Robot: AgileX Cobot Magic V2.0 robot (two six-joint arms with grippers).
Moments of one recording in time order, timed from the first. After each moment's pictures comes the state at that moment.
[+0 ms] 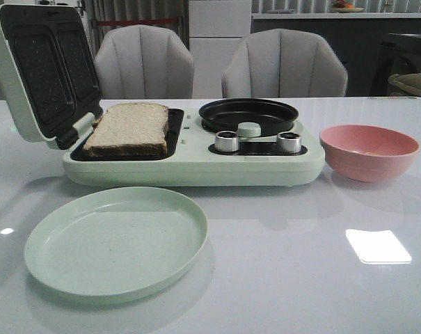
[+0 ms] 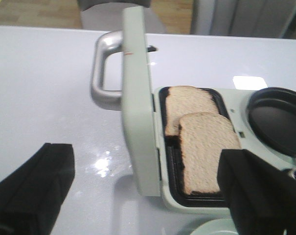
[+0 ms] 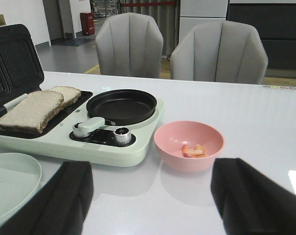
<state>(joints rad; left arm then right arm) -0.24 1.08 -1.02 0.34 0.51 -0.56 0.17 0.00 -0.21 0.24 0.32 -0.17</state>
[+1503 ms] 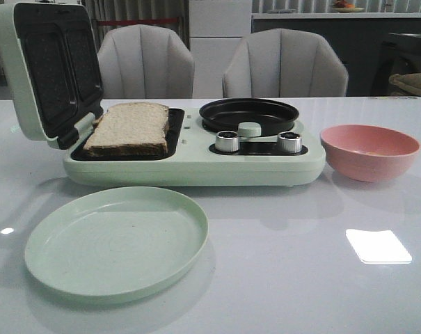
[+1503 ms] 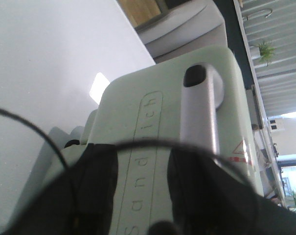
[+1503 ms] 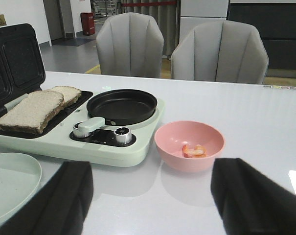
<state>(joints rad) 0.25 1.76 -1.17 -1.72 0.74 0.82 0.17 0.00 -0.21 0.24 0.32 -0.17</state>
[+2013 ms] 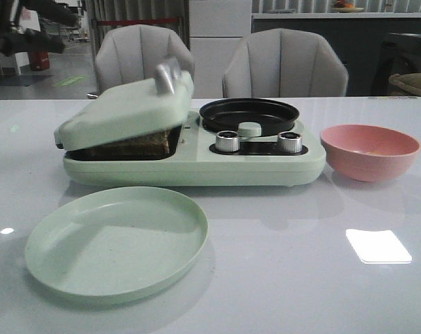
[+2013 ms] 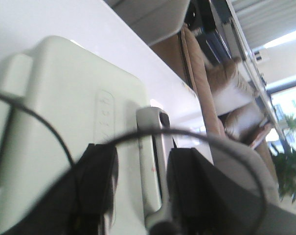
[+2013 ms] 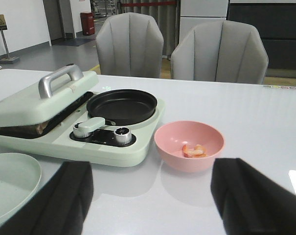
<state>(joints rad) 0.02 1.76 -1.19 -1.75 0.76 0.99 0.17 0.00 -0.21 0.24 0.32 -0.17</state>
